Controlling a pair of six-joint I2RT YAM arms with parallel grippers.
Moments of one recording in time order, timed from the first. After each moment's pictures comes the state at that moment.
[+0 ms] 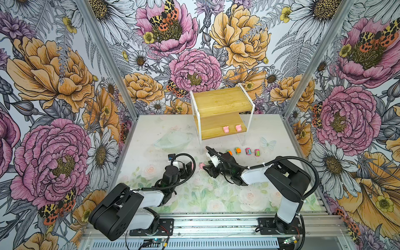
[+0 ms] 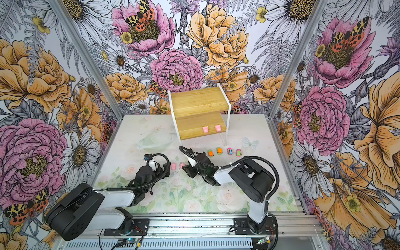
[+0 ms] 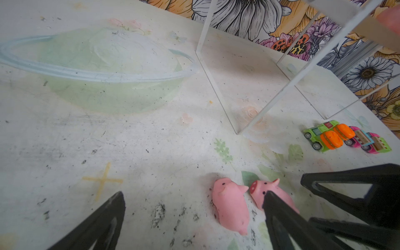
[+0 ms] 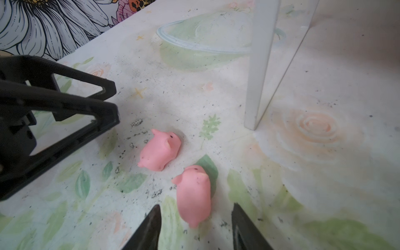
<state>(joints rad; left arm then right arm) -0.53 1.32 0.16 0.73 -0.24 -0.47 0.78 1.83 0.74 0.54 -0.19 0.14</state>
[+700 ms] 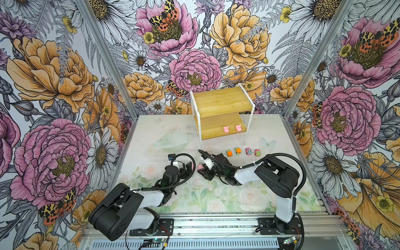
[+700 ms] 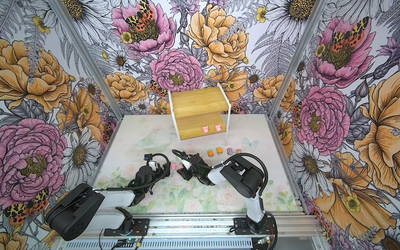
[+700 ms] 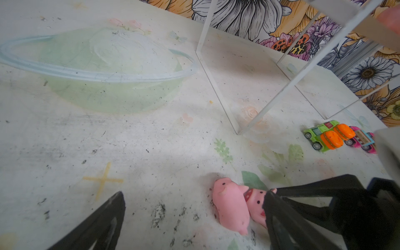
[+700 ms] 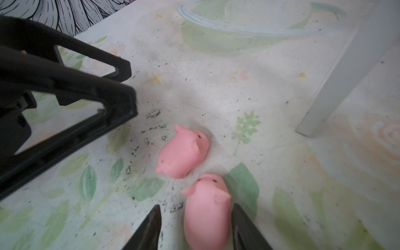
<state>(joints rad) -0.53 1.32 0.16 0.73 -0.24 -0.47 0.82 1.94 0.82 0.54 -0.23 0.12</state>
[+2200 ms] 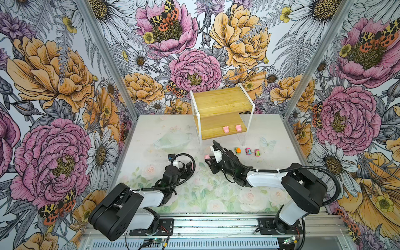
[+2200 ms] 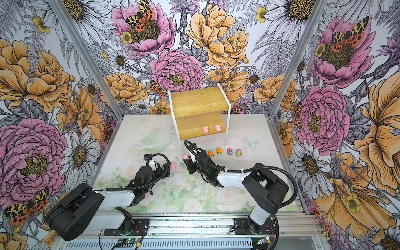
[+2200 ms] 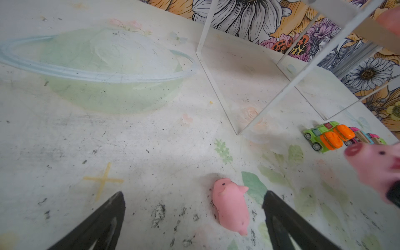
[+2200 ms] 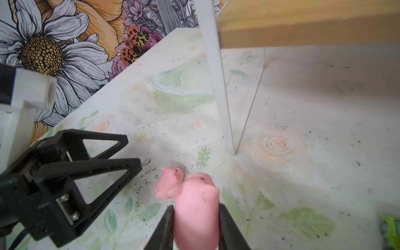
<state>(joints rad) -0.52 1.31 0.16 0.73 -0.24 -0.48 0.81 1.60 0.73 0.42 0.01 0.32</state>
